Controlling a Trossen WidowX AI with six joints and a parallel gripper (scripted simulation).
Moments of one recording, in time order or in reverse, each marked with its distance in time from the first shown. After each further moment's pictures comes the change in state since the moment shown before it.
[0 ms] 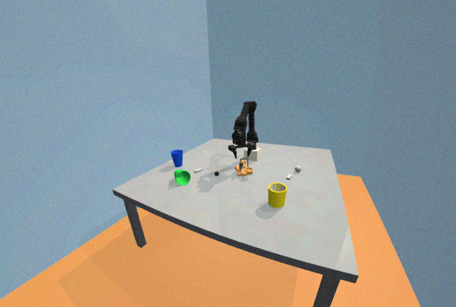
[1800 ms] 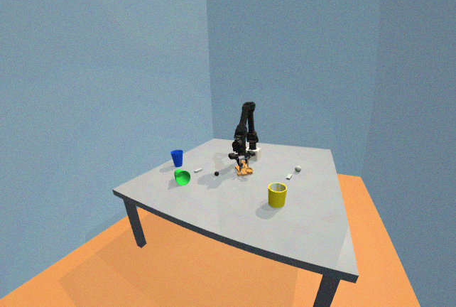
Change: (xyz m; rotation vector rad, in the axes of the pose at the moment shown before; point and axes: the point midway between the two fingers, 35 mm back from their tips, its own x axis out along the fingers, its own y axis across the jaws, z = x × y) arm 0.062 0.000 0.001 0.005 0.001 0.002
